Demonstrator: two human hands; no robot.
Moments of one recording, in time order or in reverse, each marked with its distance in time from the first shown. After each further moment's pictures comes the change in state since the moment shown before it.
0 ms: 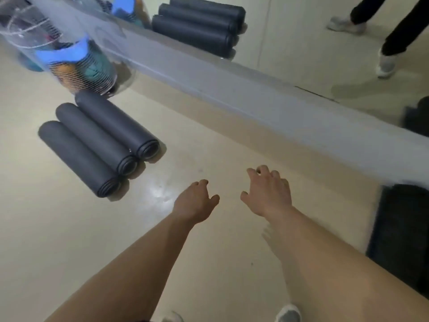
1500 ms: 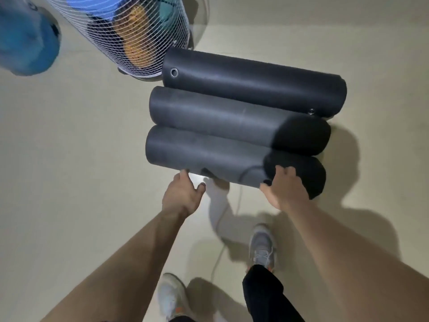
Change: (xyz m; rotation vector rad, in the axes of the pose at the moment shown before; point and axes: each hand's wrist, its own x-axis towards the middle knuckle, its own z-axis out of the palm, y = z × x) left_hand 0.418 -0.903 -0.318 0.170 -0.148 0.041; right_hand 0.371 -0.861 0.303 0.546 -0.200 0.594
